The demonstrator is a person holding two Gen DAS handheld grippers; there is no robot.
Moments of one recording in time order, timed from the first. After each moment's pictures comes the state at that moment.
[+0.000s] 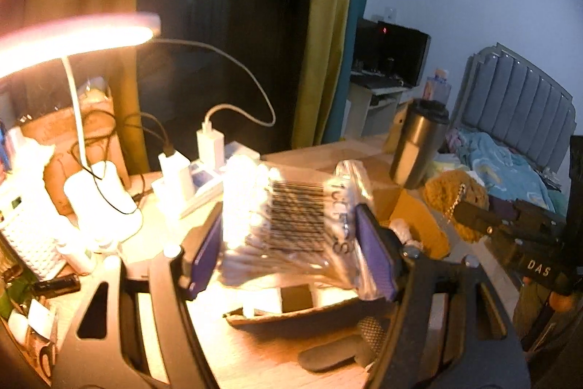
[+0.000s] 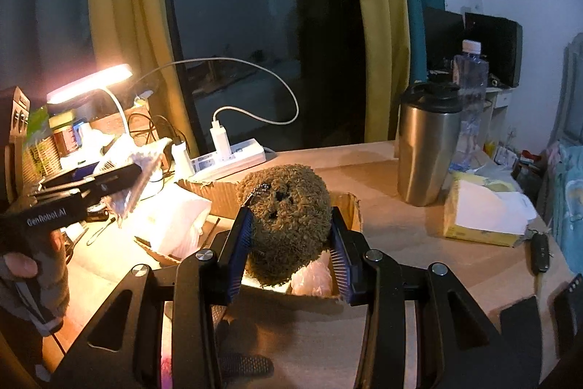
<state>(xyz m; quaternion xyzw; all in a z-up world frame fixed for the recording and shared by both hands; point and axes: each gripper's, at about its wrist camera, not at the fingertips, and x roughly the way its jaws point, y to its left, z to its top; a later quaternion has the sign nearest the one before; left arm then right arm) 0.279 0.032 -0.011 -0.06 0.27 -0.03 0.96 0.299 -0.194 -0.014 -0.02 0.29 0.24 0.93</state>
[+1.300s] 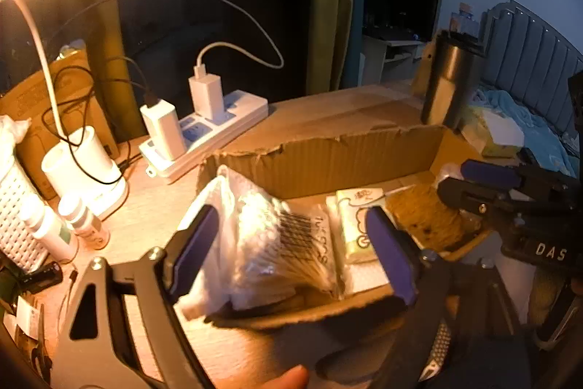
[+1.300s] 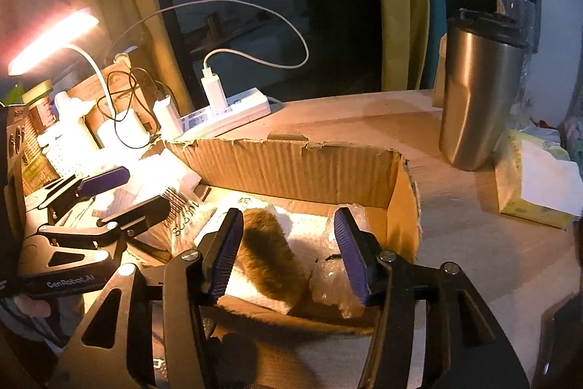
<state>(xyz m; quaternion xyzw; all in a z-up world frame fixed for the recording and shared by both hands) 0.321 0.020 -0.081 -0.02 0.34 -0.01 0.94 0.345 -0.158 -0.066 -0.02 0.36 0.25 0.90</state>
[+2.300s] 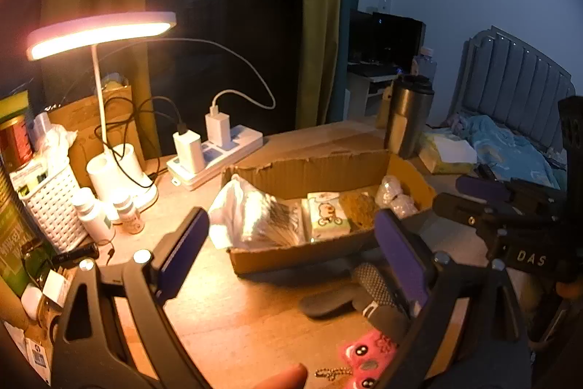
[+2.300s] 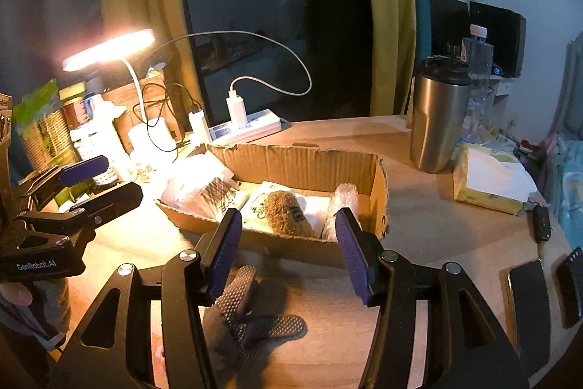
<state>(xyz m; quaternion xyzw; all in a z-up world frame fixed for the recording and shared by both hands) 0.220 0.017 -0.023 -0.03 0.27 -0.03 0.96 0.253 -0.173 -0.019 -0.04 0.32 0.24 0.92</state>
